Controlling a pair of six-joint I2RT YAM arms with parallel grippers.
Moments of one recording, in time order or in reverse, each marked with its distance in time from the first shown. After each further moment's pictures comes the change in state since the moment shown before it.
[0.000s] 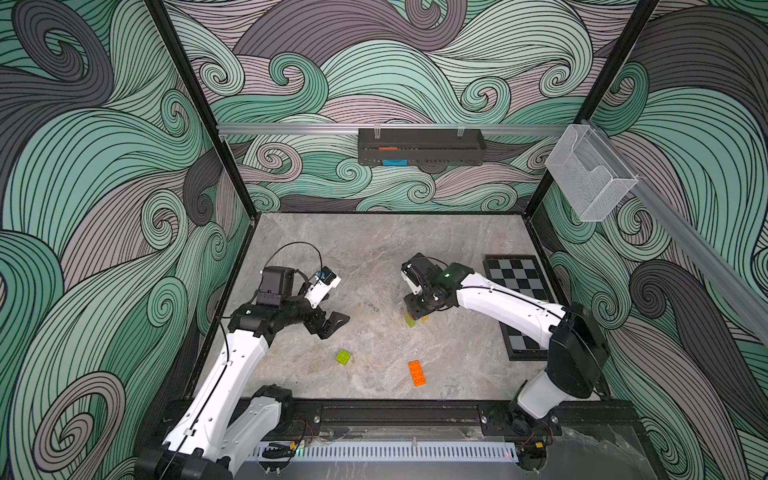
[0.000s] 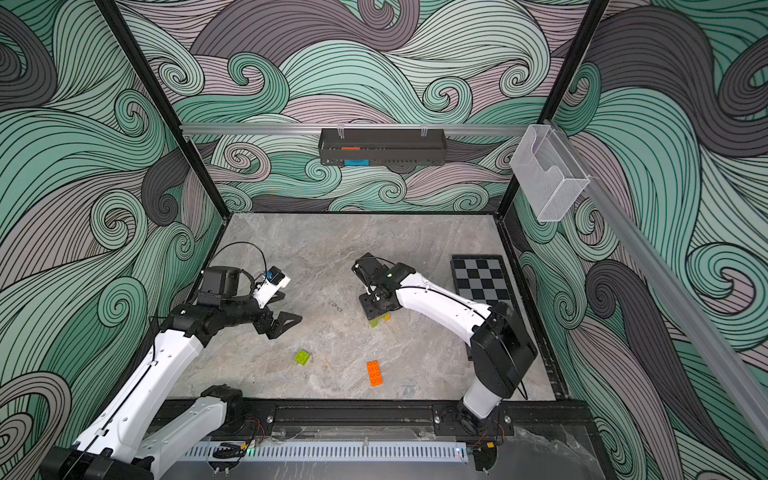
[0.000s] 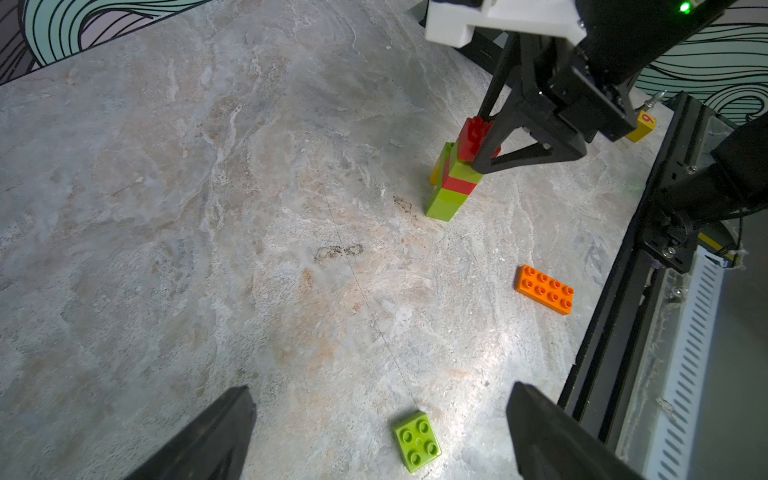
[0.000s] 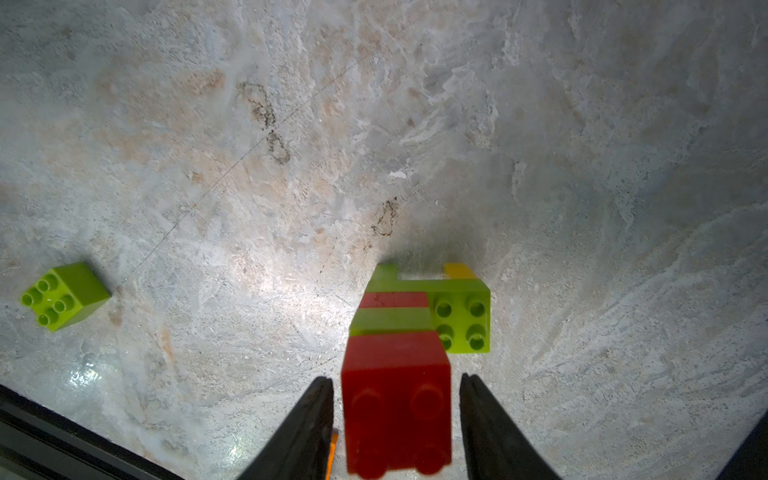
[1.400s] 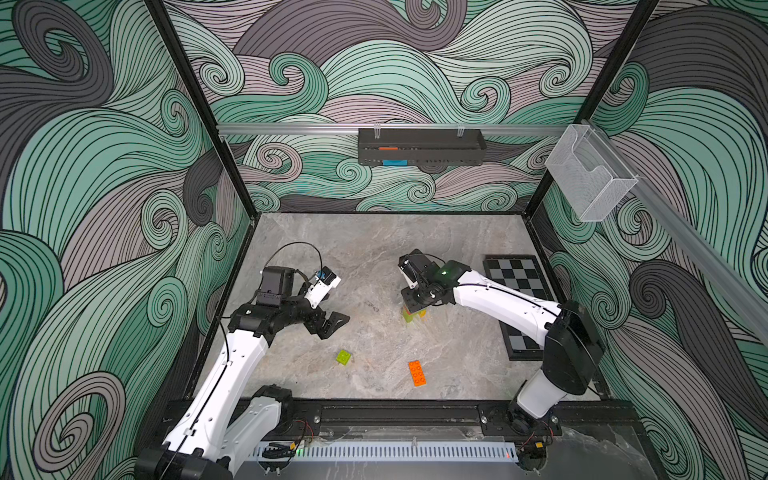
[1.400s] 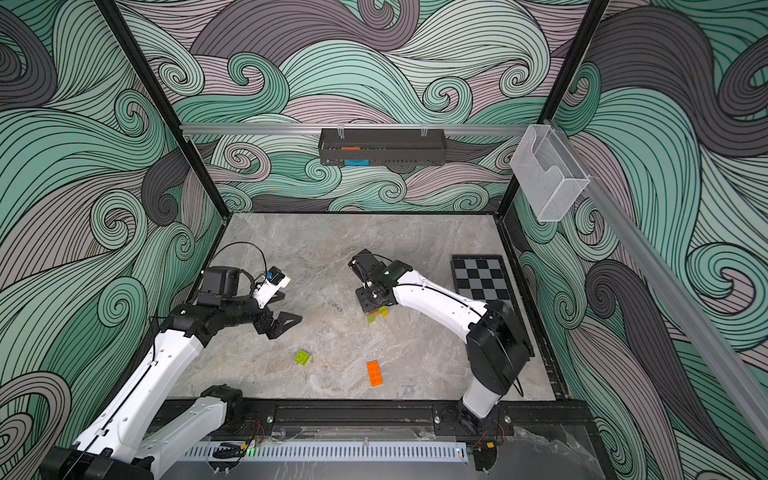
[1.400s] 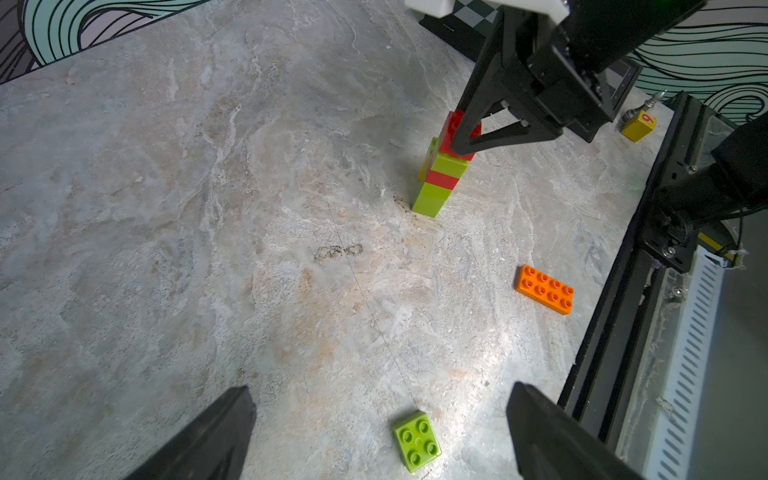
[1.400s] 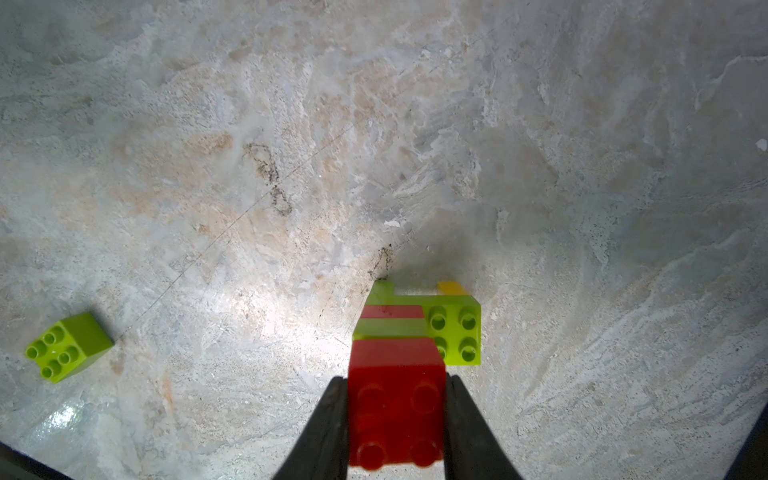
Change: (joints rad) left arm 0.000 0.000 0.000 0.000 0.000 0.000; right arm 0.001 0.048 0.028 0.045 0.059 0.007
